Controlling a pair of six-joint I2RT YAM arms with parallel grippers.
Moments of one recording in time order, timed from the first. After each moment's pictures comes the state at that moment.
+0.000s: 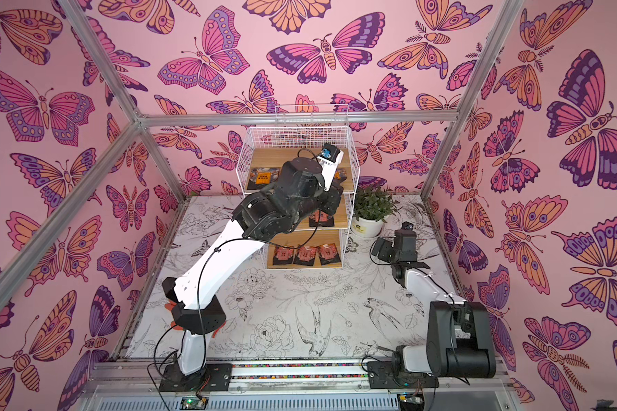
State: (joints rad) left arm -0.98 2.03 2.62 -0.90 -0.31 -0.09; right arm 0.05 1.38 0.70 -0.01 0.04 0.34
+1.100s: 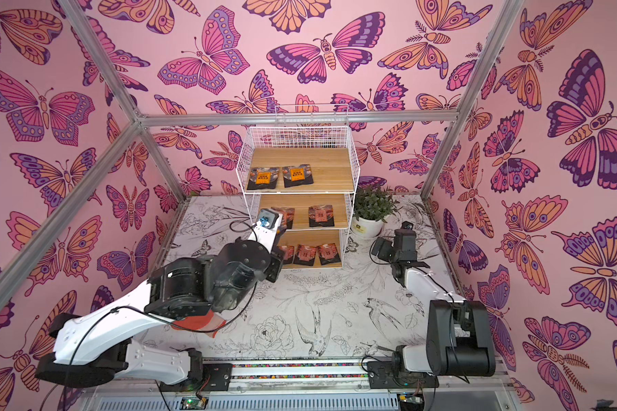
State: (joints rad) left arm -1.28 1.25 1.61 -0.99 -0.83 -0.37; right arm 0.05 1.39 0.70 -0.01 0.04 0.34
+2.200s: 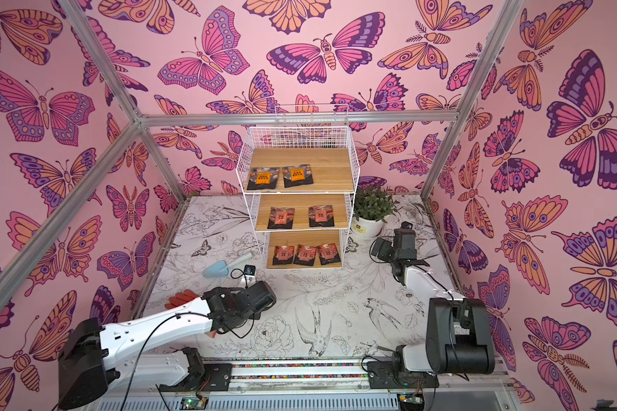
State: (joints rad) left arm -0.99 1.20 0.76 -0.86 -0.53 -0.82; right arm 0.05 1.41 0.72 -0.05 0.04 0.34
